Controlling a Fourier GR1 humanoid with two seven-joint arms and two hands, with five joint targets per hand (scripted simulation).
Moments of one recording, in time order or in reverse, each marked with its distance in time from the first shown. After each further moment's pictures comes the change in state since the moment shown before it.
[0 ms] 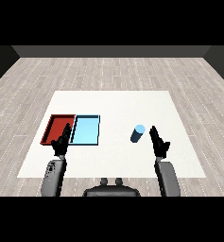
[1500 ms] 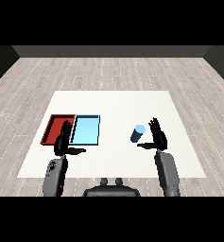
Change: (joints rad) left arm -0.020 -0.033 0.034 0.016 0.106 -0.124 -0.309; right arm -0.161 -0.013 -0.098 0.161 -0.144 0.169 -0.224
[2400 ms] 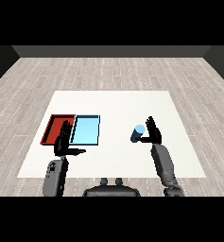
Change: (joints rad) left arm 0.016 -0.015 -0.004 -0.037 0.023 -0.002 0.022; right arm -0.224 -0.027 -0.067 0.454 -0.025 0.014 -0.123
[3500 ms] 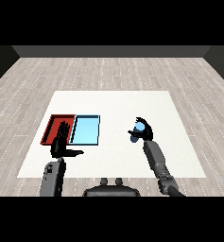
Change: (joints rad) left arm 0.030 0.016 0.010 -0.048 0.025 -0.019 0.024; right arm -0.154 0.057 -0.008 0.250 -0.004 -0.156 -0.085
